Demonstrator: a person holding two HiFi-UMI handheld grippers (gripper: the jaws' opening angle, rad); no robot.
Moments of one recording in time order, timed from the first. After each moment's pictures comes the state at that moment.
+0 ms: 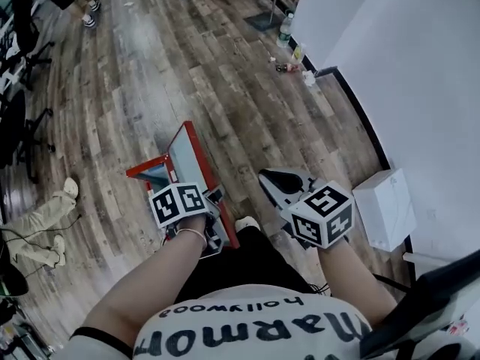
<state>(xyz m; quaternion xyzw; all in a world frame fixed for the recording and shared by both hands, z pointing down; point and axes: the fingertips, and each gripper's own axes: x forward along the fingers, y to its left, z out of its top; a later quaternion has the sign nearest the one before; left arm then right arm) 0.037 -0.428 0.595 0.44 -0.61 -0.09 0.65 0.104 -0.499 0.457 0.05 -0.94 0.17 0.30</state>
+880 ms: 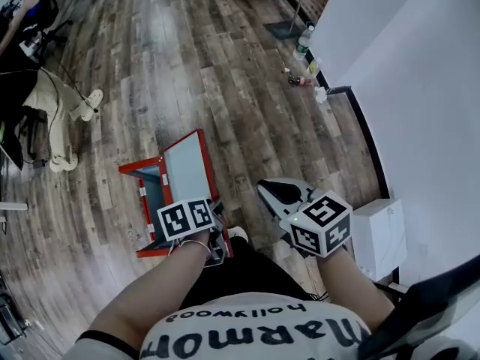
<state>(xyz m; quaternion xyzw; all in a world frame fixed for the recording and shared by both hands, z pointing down) 0.056 -0.452 0.625 0.41 -0.66 -0.07 0.62 0.107 -0.536 0.477 -0.02 -0.93 0.16 0.32</state>
